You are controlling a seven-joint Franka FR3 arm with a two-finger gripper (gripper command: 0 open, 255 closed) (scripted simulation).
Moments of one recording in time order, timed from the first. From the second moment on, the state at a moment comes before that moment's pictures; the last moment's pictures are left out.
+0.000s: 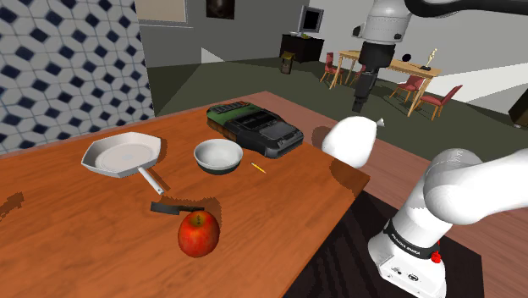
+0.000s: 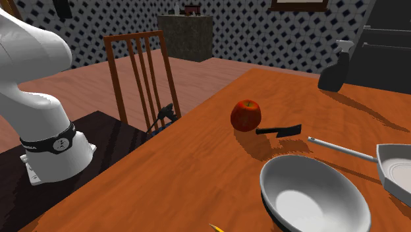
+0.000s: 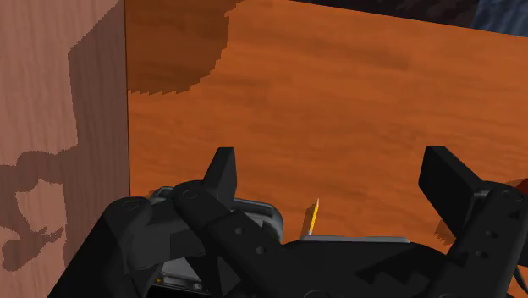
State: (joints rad) arm -0.01 -0.83 0.01 -2.39 -0.02 1.49 -0.16
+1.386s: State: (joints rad) arm 0.12 -0.31 0.23 -2.33 0.05 2.00 -0.07
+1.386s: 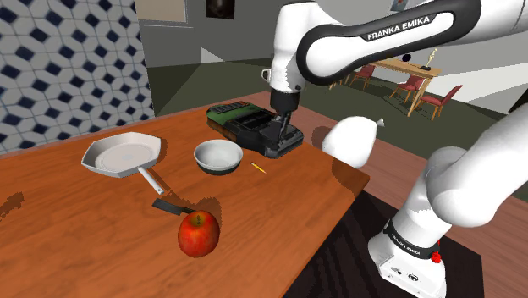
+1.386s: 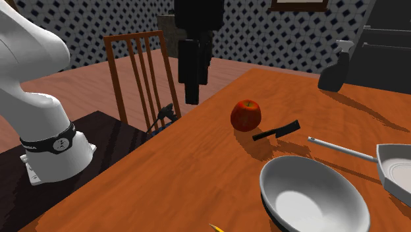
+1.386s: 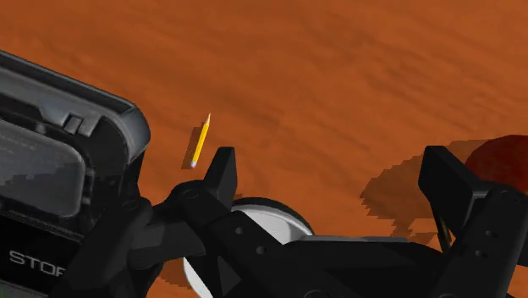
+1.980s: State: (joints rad) arm 0.17 0.00 0.31 -2.17 -0.02 2.15 -0.01
